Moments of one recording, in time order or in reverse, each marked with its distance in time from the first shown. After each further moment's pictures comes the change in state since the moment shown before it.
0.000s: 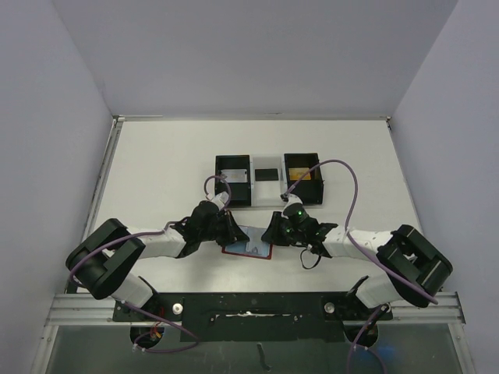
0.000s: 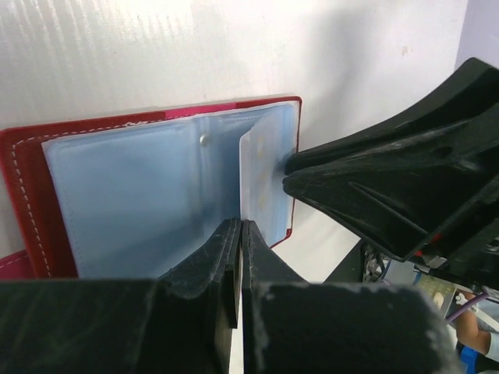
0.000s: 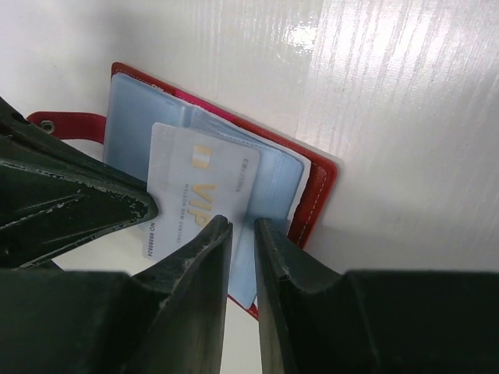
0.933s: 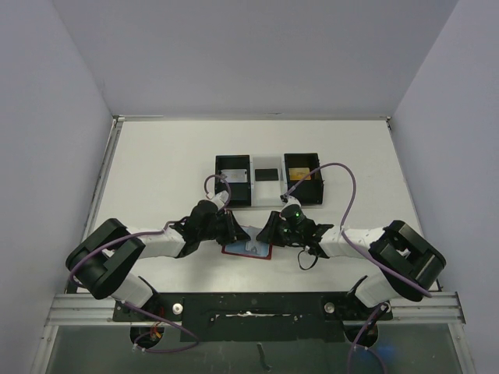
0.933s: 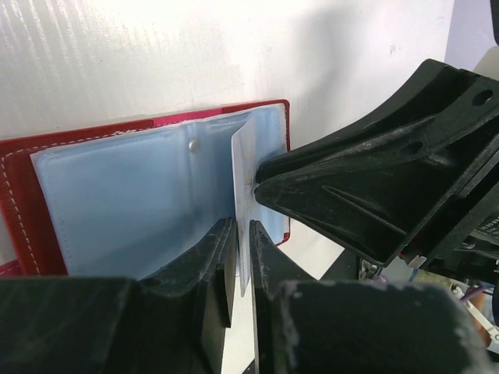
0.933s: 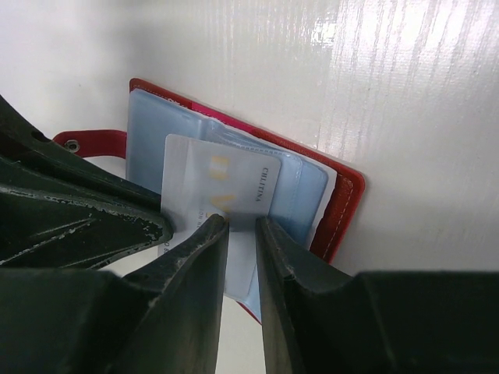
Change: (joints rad) left arm 0.008 0.000 -0.001 0.010 0.020 0.012; right arm 0.013 0.046 -0.003 0.072 -0.003 0.106
